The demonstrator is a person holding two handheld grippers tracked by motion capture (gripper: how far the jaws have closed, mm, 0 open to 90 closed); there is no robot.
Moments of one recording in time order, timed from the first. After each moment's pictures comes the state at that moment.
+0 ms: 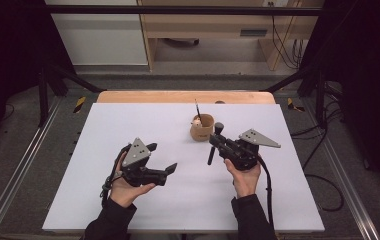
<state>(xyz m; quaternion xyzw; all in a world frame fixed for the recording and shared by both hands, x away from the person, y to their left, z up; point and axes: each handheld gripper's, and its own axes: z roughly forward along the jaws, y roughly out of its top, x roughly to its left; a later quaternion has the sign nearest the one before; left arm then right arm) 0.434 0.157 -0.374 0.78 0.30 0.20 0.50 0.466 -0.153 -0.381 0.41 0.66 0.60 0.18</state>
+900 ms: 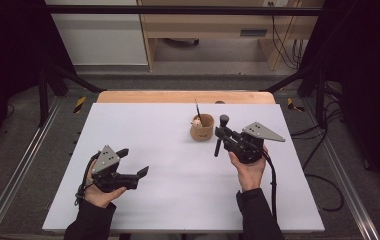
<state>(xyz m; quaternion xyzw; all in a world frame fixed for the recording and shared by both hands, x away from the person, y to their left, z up) 0.428 0.228 -0.398 0.77 0.34 0.23 0.49 0.475 -0.160 -0.366 0.41 0.66 0.59 0.23</state>
